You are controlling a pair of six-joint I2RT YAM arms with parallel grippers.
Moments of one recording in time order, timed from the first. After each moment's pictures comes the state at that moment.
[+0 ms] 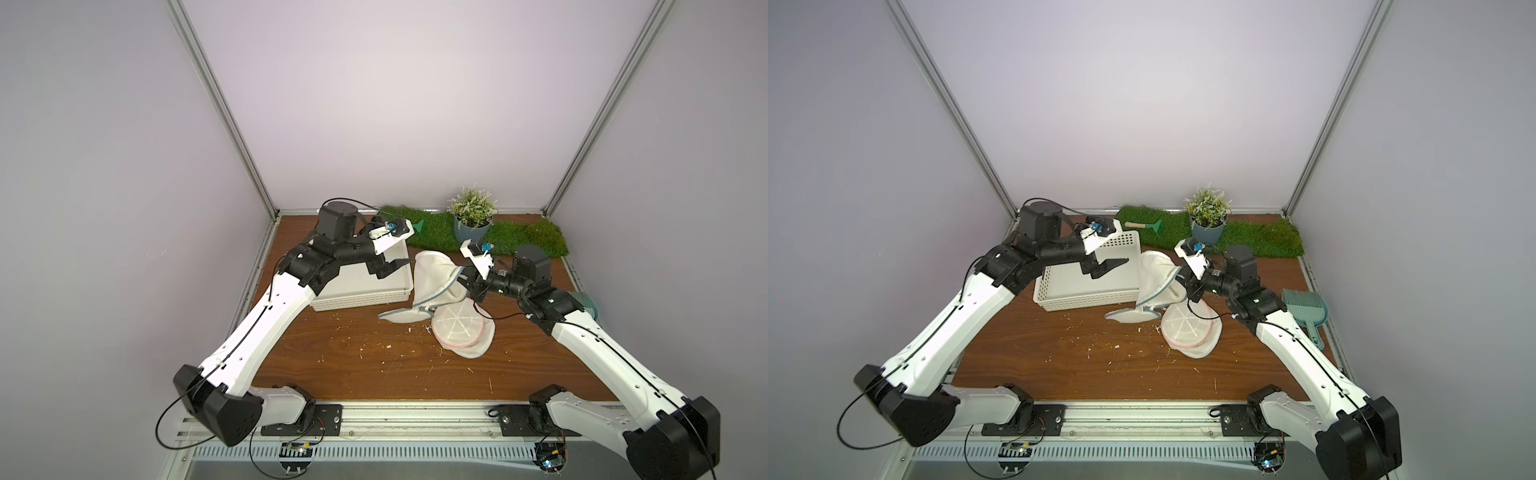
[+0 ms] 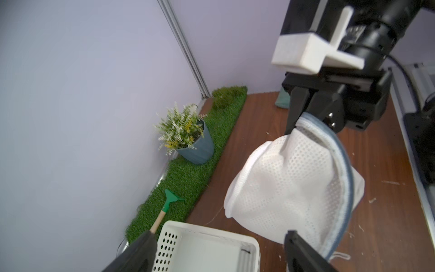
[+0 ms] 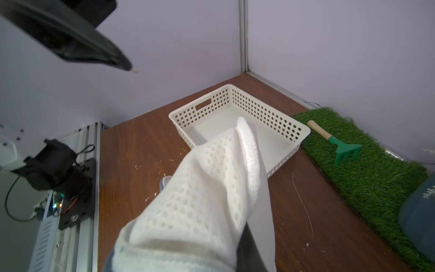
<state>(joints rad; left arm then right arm) -0.52 1.25 1.38 -0.51 0.48 0.59 0.43 1.08 0.89 -0.13 -0.56 -0.03</state>
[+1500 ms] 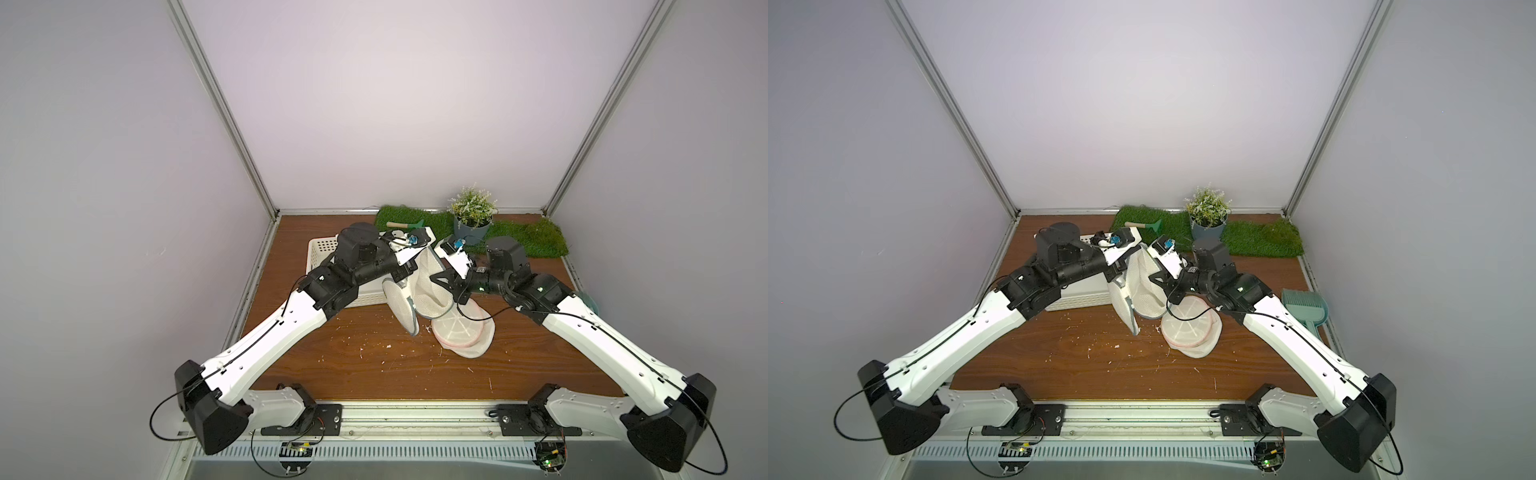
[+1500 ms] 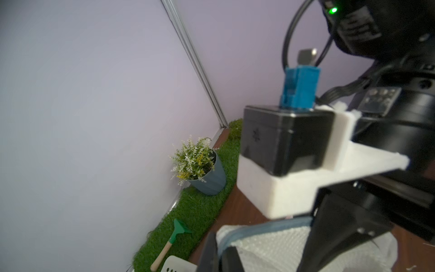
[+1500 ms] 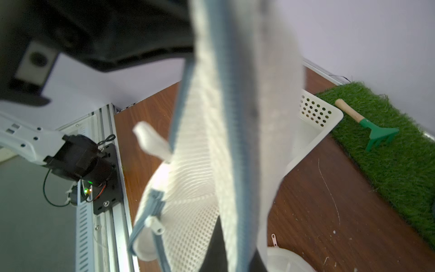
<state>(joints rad) -0.70 1.30 1.32 -0.26 0.26 0.47 0.65 1.19 1.15 -0.49 -0.41 -0.12</state>
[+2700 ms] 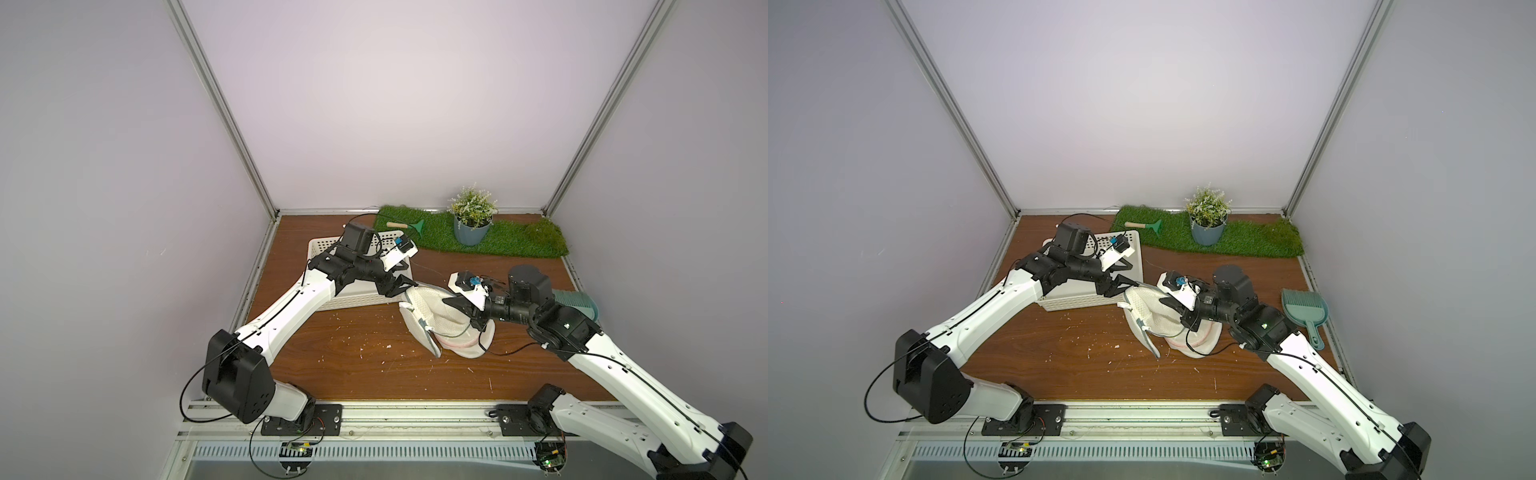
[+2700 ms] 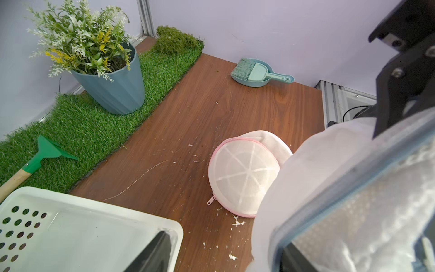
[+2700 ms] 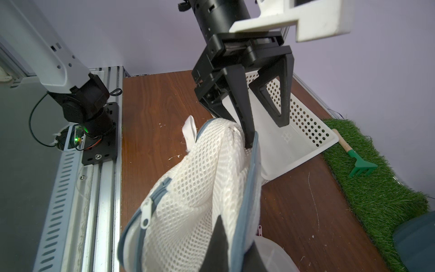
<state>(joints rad) -0.48 1.44 1.21 -0.50 0.68 0.44 0.67 0.91 0.91 -0.43 -0.43 -0.32</state>
